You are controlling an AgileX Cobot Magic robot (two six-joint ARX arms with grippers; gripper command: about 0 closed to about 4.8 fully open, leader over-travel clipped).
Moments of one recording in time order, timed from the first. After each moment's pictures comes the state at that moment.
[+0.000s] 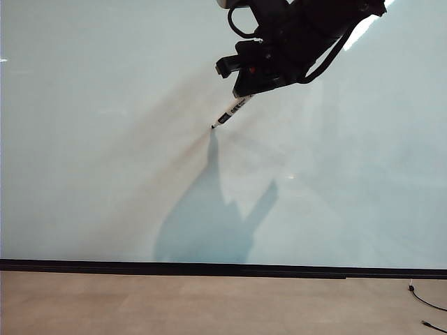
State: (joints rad) left arm 0.00 0.00 0.00 -0.14 0.02 -0.01; right arm 0.66 1.47 0.90 0.35 0.14 -0.30
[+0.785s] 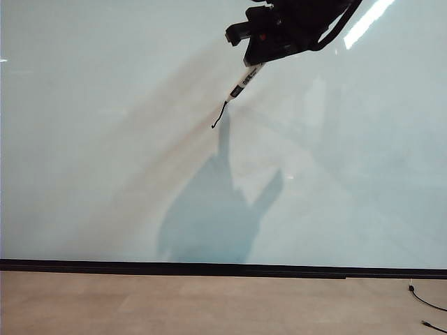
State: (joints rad) left arm 0.00 0.00 0.00 -0.14 0.02 -0.01; right arm 0.66 1.38 0.90 0.33 0.20 -0.34
